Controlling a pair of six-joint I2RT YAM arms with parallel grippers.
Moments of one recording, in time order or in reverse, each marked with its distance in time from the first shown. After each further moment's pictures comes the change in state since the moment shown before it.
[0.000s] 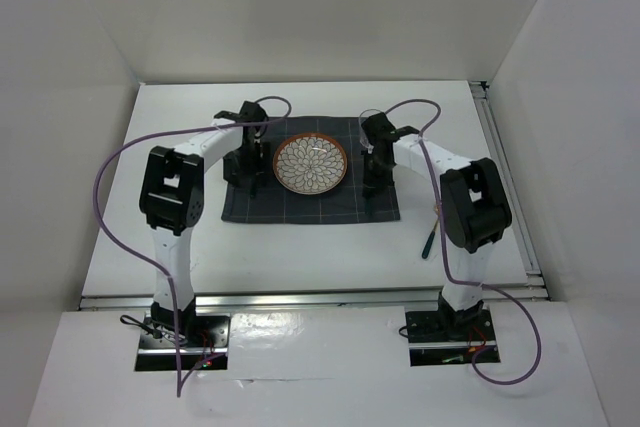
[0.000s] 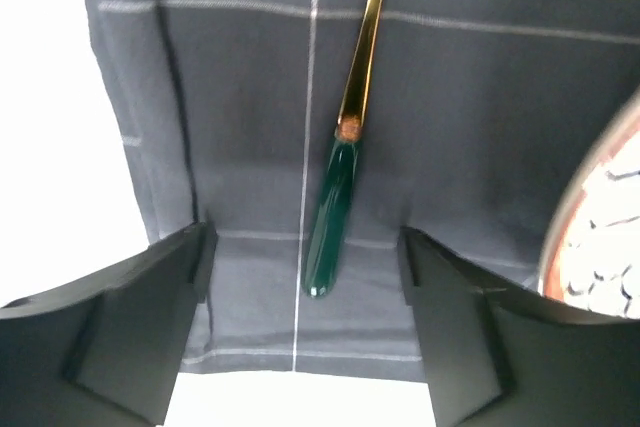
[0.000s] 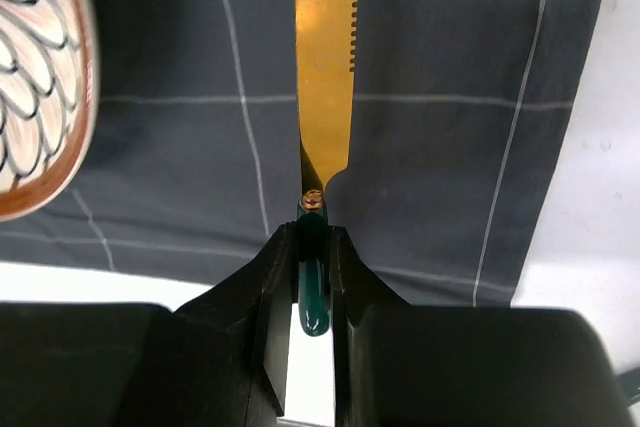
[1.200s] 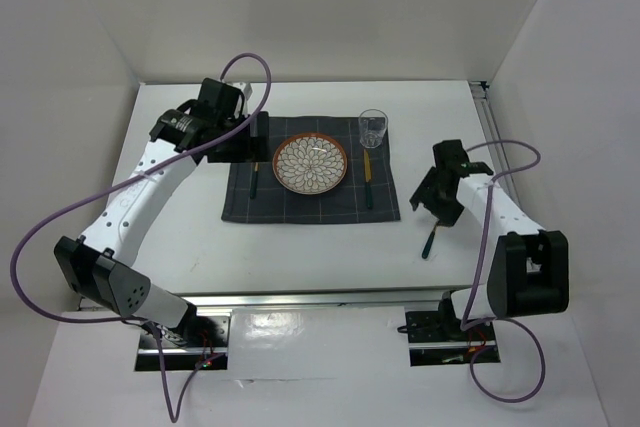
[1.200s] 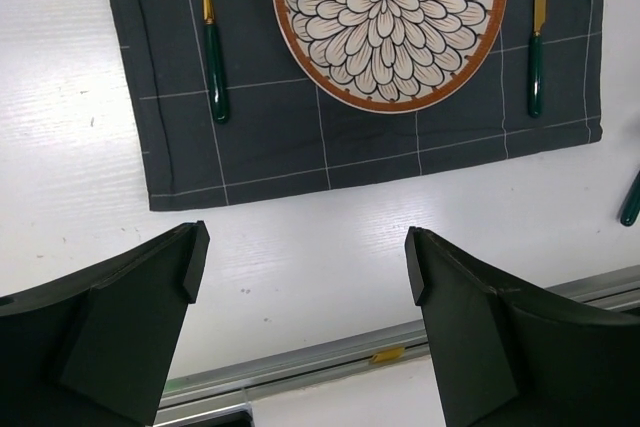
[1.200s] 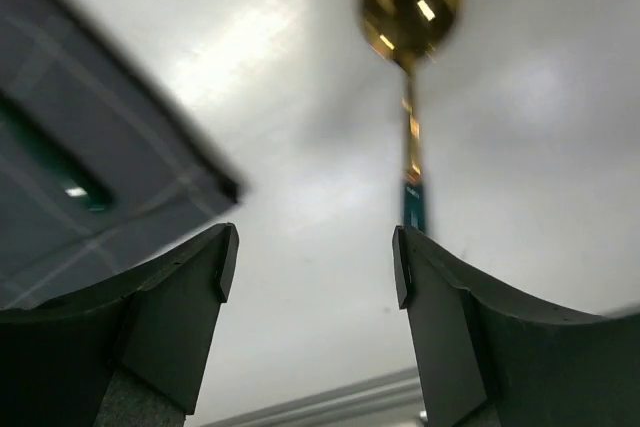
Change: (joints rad) left arm -0.117 -0.654 -0.043 -0.126 0.083 -0.002; right arm -0.307 -0.505 -0.411 -0.026 0.158 0.238
